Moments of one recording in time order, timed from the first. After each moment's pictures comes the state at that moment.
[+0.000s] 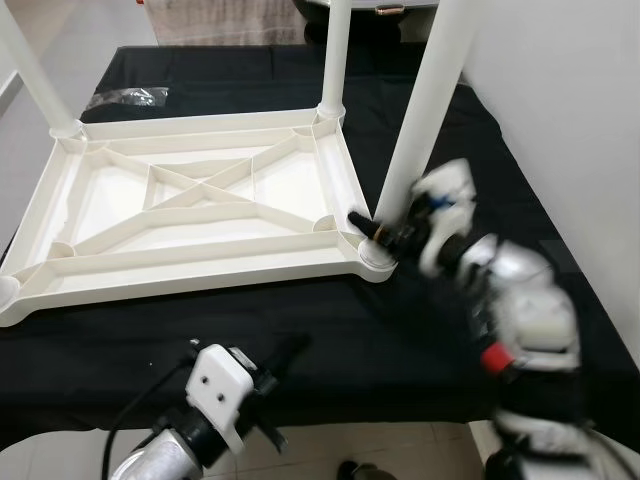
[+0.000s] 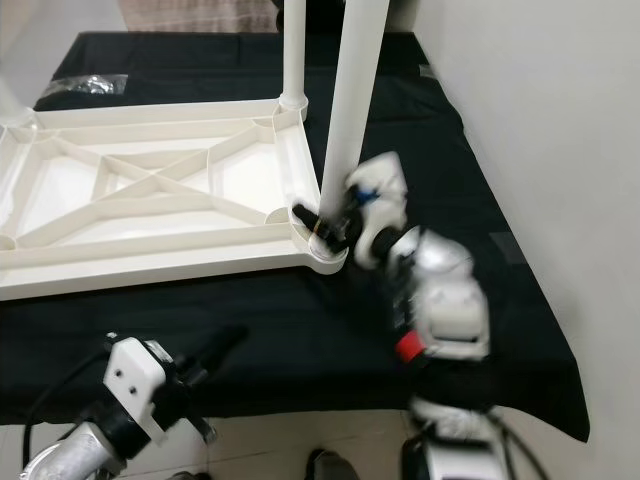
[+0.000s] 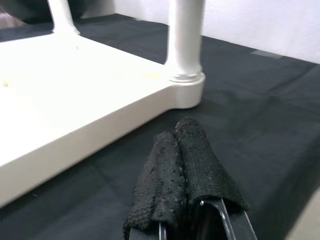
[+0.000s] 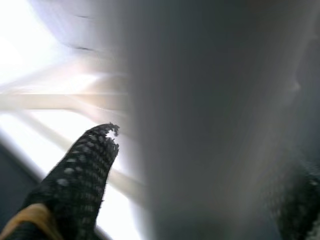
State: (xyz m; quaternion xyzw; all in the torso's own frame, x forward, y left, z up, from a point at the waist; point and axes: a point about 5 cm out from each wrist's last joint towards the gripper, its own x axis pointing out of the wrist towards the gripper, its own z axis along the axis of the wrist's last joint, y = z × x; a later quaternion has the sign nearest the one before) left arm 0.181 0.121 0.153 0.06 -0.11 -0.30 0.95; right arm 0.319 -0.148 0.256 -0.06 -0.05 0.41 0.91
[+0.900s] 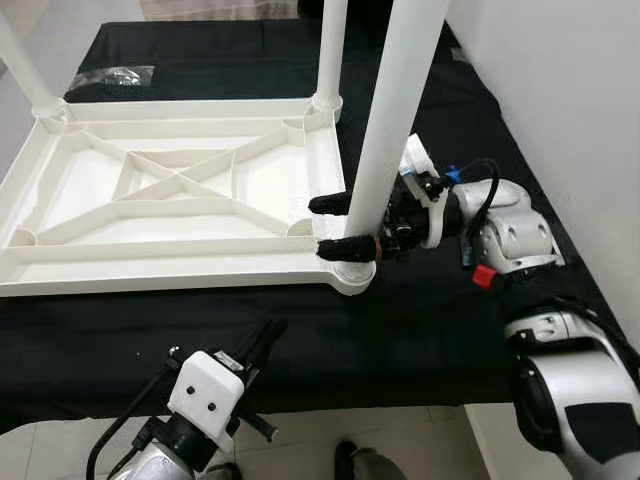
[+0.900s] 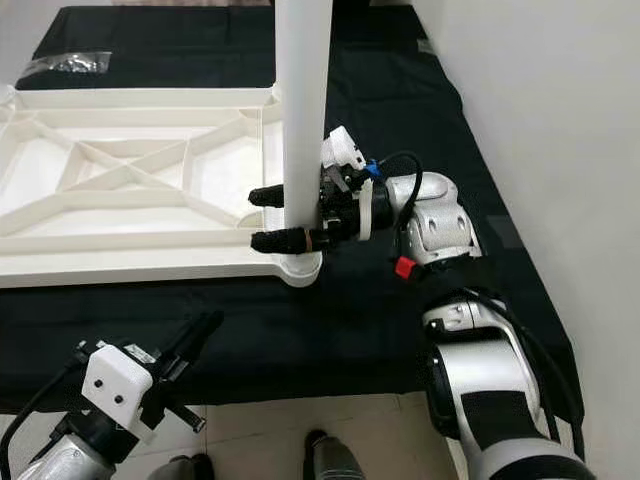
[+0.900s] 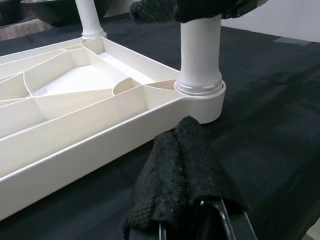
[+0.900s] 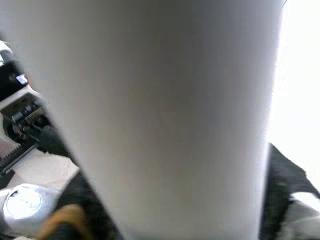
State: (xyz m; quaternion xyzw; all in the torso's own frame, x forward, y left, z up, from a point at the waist) left arm 0.166 0.124 0.161 0.10 -0.13 -0.24 0.96; right arm 0.353 -0.133 0.261 -0.10 0.00 0.70 0.70
